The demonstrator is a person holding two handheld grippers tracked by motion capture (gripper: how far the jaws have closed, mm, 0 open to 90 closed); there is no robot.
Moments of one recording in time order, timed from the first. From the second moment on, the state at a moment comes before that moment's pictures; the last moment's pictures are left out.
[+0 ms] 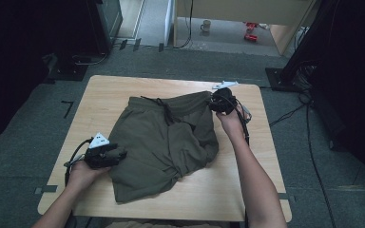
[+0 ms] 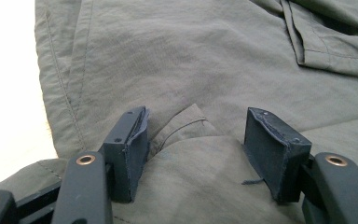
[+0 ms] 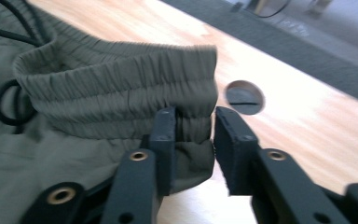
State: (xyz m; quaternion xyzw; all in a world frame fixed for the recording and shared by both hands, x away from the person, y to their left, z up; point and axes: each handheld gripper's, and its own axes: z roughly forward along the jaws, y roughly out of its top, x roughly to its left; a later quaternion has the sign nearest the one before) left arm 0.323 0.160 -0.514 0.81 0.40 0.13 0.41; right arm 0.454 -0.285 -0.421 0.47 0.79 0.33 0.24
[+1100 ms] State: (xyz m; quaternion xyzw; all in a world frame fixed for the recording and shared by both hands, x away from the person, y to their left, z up) left arm 0.322 0.161 -0.514 0.81 0.41 0.13 0.40; right arm 0.335 -0.255 -0.441 0.43 0.78 0.41 0.18
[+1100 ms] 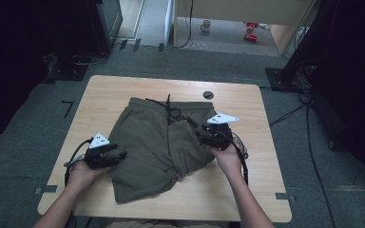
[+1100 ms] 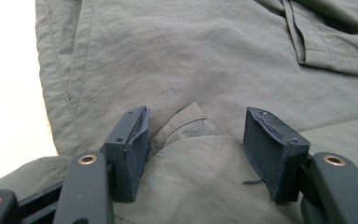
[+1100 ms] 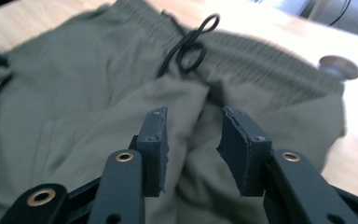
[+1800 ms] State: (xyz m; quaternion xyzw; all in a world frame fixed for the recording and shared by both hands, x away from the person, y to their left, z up) left arm 0.319 0.161 -0.517 0.81 0.40 0.14 0.40; right arm 0.292 -0.229 -0.511 0.46 0.79 0.38 0.13
